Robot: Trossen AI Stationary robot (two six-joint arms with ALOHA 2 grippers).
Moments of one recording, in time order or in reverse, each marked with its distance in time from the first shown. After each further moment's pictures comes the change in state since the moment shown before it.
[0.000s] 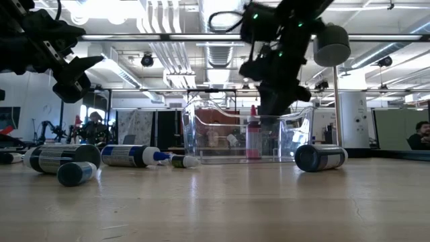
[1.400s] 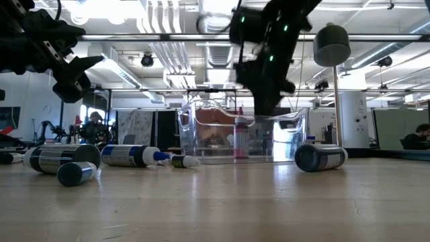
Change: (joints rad) left arm 0.000 0.000 0.000 0.000 0.000 0.000; right arm -0.025 0.070 0.117 -0.077 0.152 -0.248
